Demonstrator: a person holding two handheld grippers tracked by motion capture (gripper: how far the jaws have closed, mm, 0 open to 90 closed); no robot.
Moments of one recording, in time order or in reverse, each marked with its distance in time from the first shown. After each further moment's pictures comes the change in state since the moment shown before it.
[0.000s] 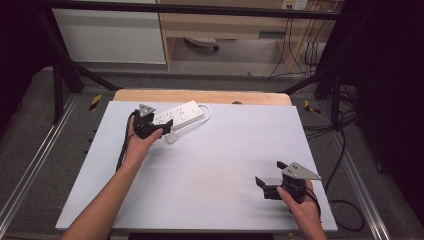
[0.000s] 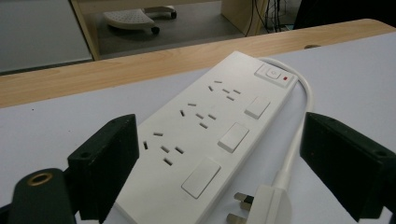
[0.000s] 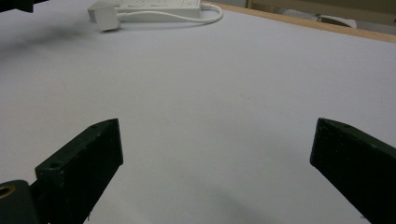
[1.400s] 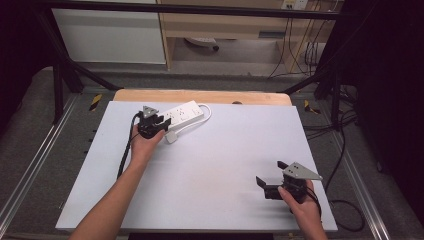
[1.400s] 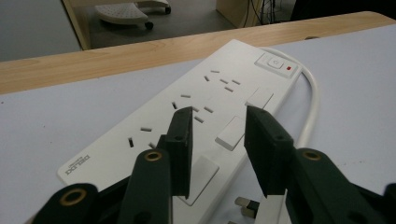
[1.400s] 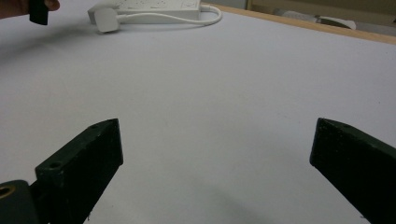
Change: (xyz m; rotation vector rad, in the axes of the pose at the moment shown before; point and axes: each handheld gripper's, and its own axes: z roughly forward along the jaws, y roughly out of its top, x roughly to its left) left arm 0.001 -0.010 0.018 0.006 -0.029 -0.013; right arm -0.001 0.000 -0.001 -0.007 0.001 0.002
